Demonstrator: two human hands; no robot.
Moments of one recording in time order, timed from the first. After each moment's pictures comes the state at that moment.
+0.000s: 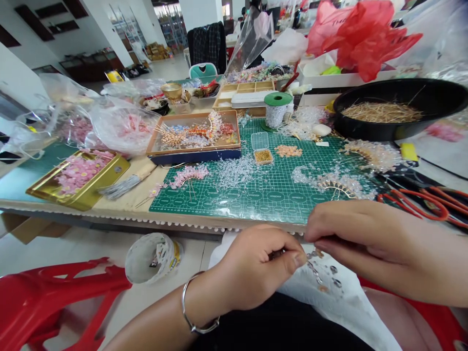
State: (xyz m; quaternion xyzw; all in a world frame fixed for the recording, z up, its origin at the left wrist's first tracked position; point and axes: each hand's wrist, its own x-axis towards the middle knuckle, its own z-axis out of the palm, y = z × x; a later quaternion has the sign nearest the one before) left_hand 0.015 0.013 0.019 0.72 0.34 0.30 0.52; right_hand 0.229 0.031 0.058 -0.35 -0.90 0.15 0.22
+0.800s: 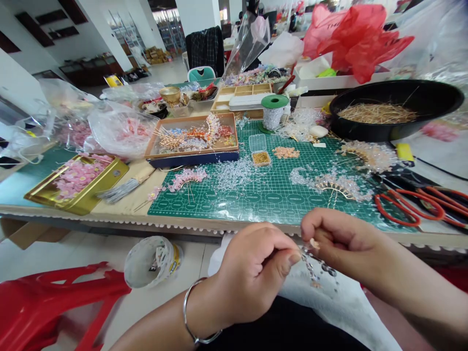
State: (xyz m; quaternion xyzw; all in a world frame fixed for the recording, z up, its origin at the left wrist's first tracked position) left_hand 0.014 0.006 0.019 0.75 0.32 0.43 0.39; right_hand 0.225 0.012 0.021 -0.46 -0.67 0.51 0.29
